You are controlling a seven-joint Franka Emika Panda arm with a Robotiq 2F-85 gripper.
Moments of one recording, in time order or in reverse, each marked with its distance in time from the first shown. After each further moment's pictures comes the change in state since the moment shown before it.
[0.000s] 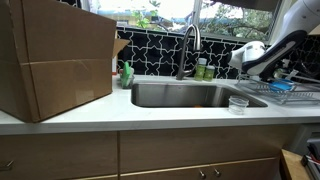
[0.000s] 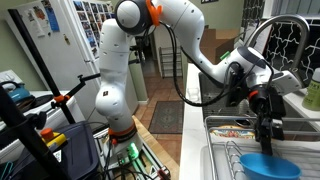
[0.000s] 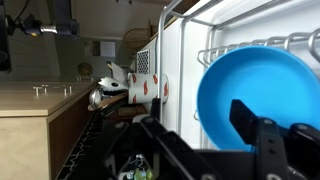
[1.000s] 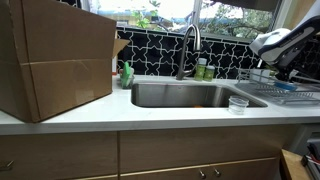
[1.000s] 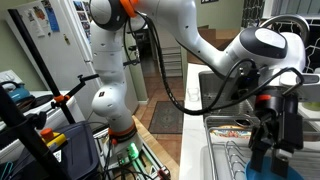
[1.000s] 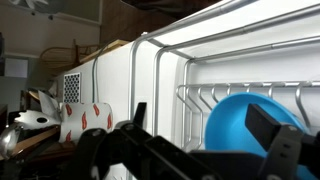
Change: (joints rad) arm -0.147 -0.140 -0.073 -0.002 0.240 0.152 -0.334
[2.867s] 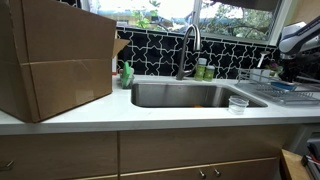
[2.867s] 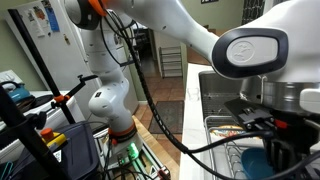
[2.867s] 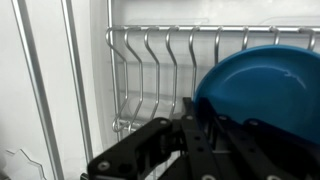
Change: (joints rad) arm -0.138 -0.112 -0.083 -0.102 0.472 0.514 -0.469
